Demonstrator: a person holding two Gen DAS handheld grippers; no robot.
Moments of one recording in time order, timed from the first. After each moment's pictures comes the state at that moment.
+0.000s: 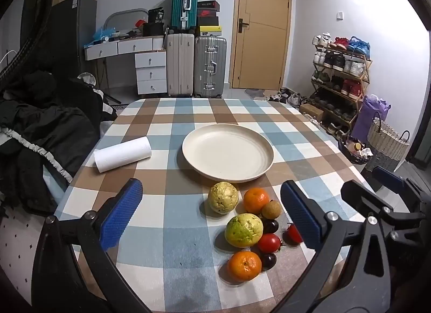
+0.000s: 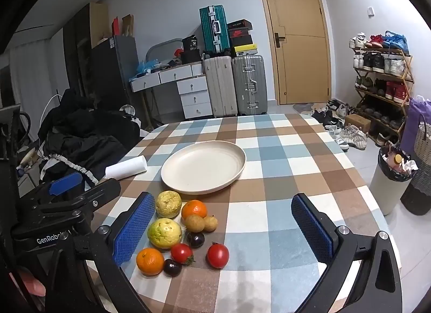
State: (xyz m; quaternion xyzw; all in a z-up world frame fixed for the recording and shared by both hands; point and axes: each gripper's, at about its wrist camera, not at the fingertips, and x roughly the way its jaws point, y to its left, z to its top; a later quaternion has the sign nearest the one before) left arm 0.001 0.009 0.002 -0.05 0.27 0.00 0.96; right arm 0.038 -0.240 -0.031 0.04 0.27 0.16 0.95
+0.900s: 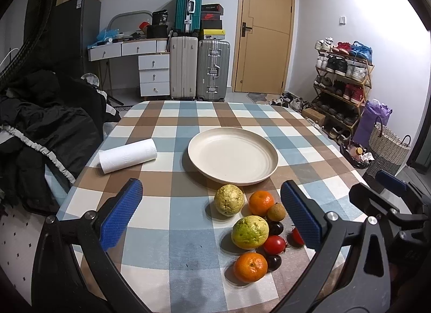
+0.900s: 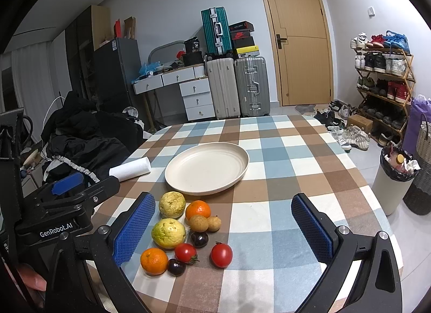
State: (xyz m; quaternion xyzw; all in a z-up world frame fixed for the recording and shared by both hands) left arm -0.007 0.008 0.005 -0.04 0.26 0.01 0.97; right arm 0.036 -0.239 -0.029 0.04 0.27 0.16 0.95
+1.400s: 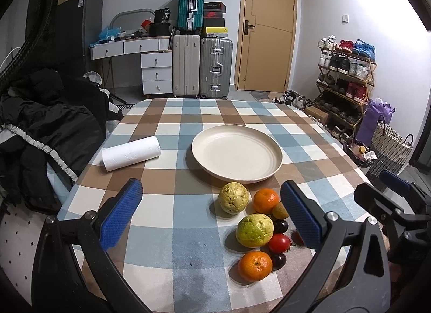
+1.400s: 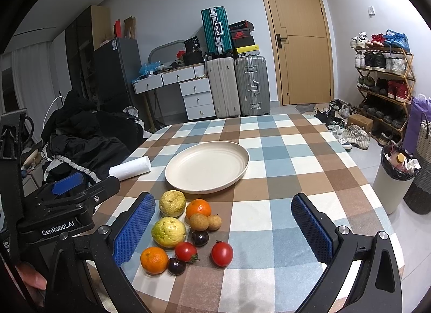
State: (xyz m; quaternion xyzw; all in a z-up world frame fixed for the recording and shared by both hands) left arm -0.010 0.011 0.003 -0.04 0.26 0.02 0.96; right arm 0.032 -0.236 -0.032 0.04 0.27 0.16 0.95
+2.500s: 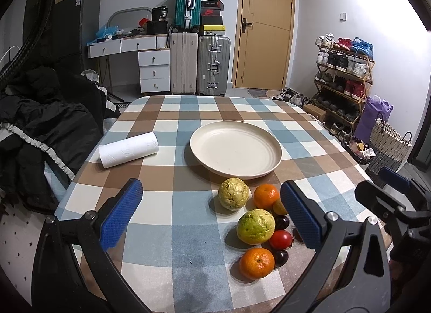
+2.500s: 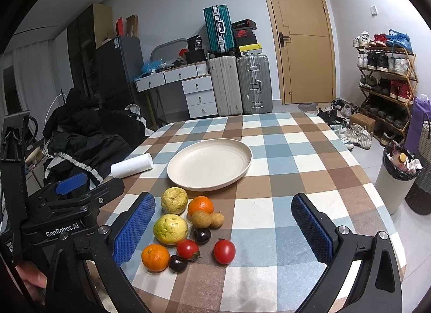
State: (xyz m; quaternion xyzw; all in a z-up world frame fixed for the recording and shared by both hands) left arm -0.004 0.011 -0.007 -0.04 0.27 0.02 0.96; right arm 0.033 -0.234 -0.037 0.04 0.27 0.17 0.95
